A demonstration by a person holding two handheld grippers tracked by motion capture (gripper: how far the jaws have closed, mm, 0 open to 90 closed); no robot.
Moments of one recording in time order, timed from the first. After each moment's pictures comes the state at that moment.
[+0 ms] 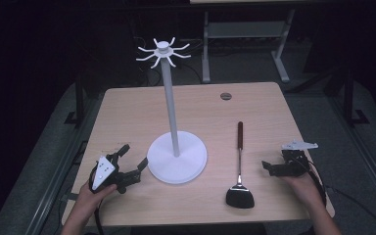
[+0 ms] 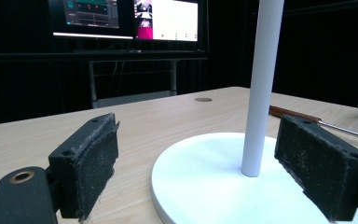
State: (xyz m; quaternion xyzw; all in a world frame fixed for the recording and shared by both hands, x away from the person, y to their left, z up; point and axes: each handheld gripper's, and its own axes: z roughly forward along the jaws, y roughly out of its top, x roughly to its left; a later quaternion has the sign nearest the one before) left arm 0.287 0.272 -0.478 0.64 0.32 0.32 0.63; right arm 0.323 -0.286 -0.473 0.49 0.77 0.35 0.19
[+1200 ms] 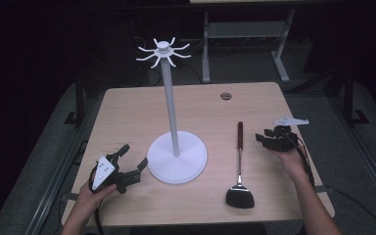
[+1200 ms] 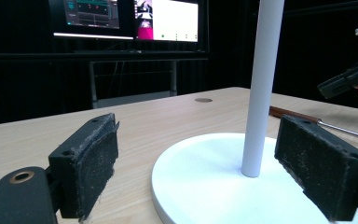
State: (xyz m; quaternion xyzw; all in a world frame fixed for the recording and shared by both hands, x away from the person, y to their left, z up) left arm 0.287 0.272 -0.478 0.64 0.32 0.32 0.63; right arm 0.383 -0.262 -0.441 0.48 0.75 0.40 0.20
